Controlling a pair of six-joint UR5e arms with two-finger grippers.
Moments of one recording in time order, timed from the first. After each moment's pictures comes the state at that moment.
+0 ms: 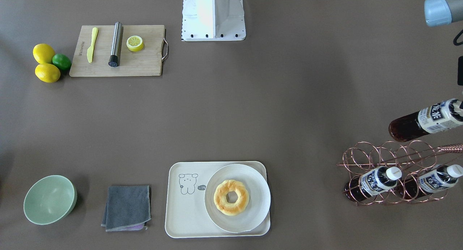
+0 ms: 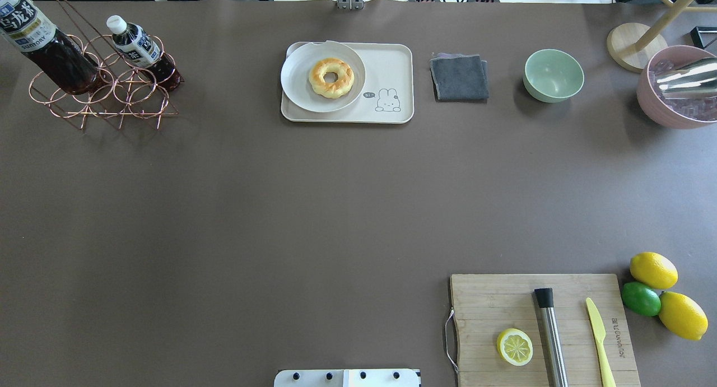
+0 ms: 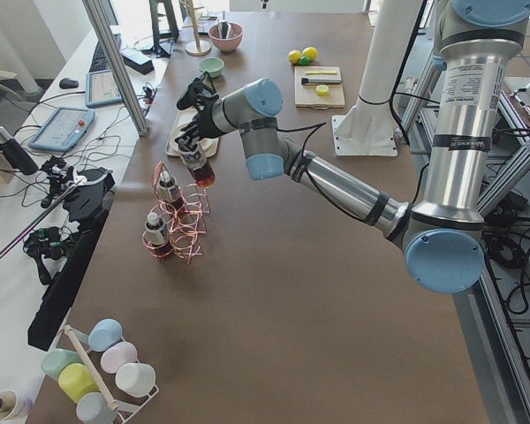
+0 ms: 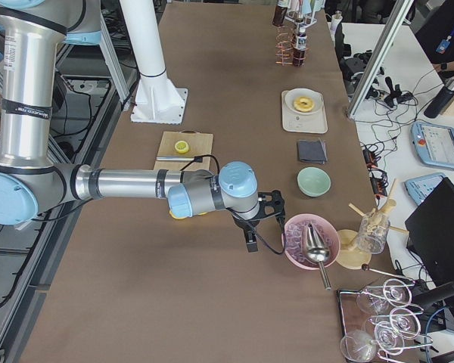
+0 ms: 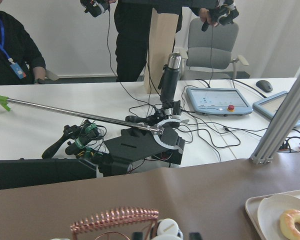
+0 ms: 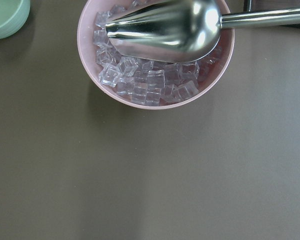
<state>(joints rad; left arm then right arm) -1.29 -1.66 -1.98 -2.42 -1.98 -0.80 1.55 -1.73 1.75 -1.31 2.36 0.07</state>
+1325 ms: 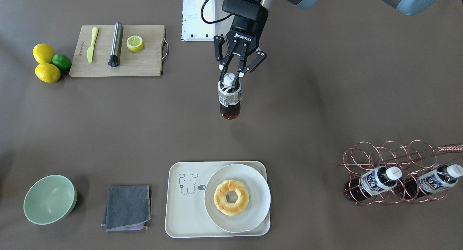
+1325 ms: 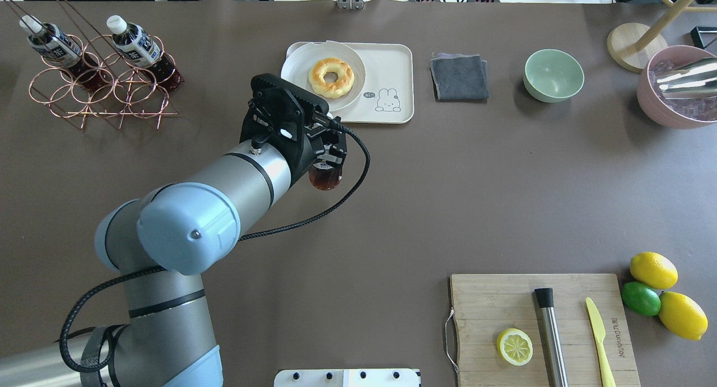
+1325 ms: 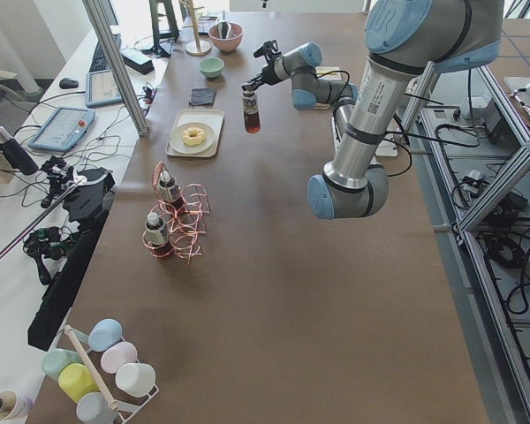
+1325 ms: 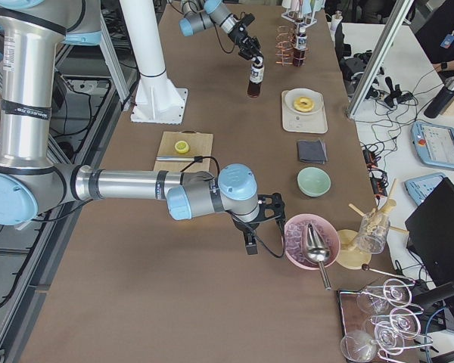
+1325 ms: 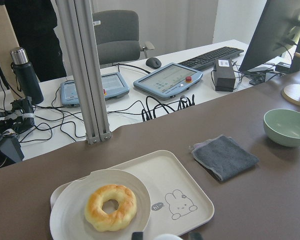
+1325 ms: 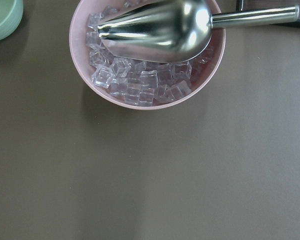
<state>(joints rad) -0.39 -2.16 -1.93 -2.01 -1.13 -0.73 1.57 -1.73 1.75 -1.31 2.36 0.07</state>
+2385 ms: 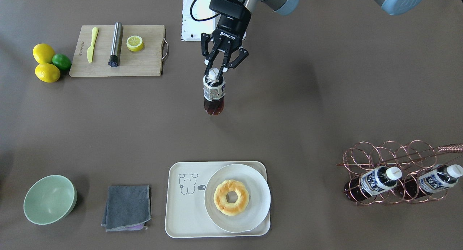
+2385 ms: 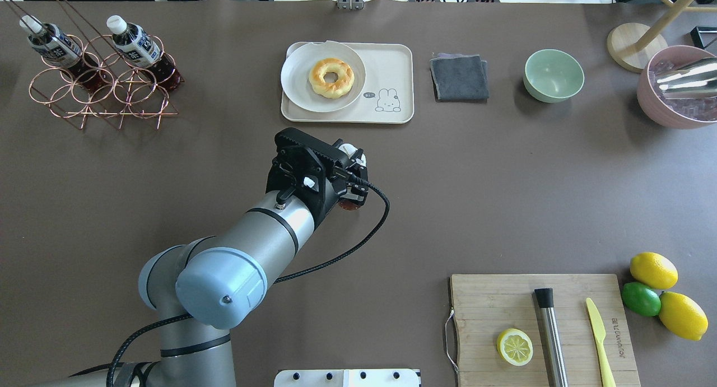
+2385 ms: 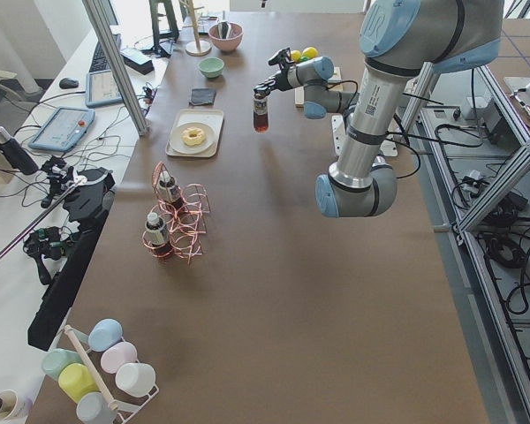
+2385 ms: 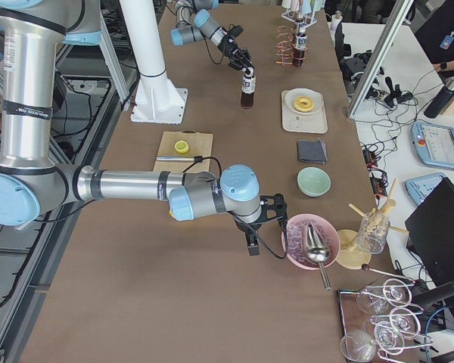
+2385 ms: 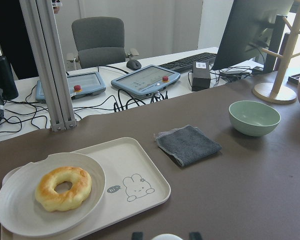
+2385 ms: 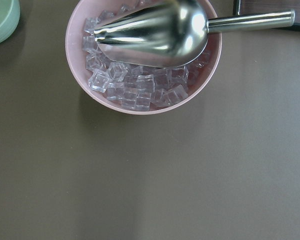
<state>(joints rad) -0.27 -2.15 -1.85 -2.18 -0.98 -0.74 1.57 -1.72 1.73 -1.31 2.35 0.07</state>
